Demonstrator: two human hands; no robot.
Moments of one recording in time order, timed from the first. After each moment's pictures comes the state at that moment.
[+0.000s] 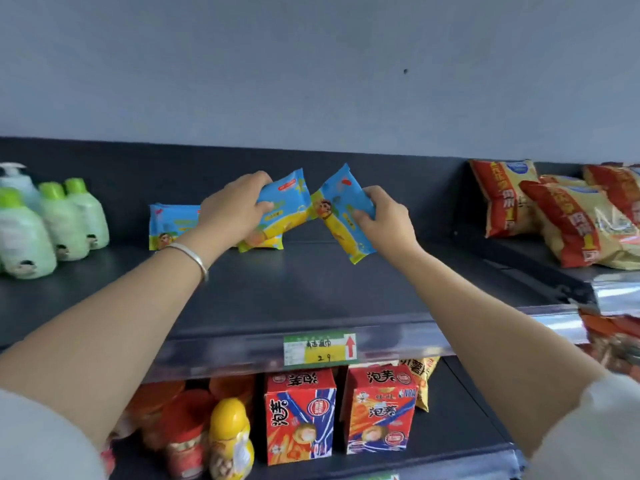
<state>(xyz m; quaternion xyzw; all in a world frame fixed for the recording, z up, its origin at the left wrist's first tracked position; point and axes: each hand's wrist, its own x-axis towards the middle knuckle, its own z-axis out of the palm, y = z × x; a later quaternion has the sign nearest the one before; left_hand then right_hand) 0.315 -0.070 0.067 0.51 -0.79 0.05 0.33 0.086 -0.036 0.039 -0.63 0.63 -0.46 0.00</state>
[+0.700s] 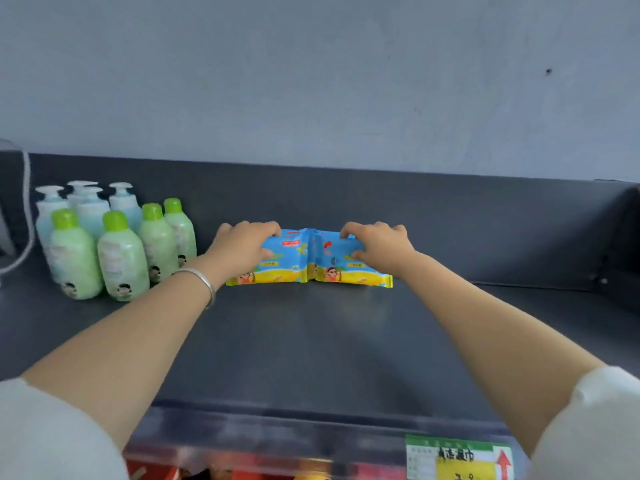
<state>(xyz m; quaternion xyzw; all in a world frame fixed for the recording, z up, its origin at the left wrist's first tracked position) 0.444 -0.176 0.038 0.61 -0.77 0.10 0.16 0.200 -0.184 0.039 -0.79 0.58 -0.13 -0.10</state>
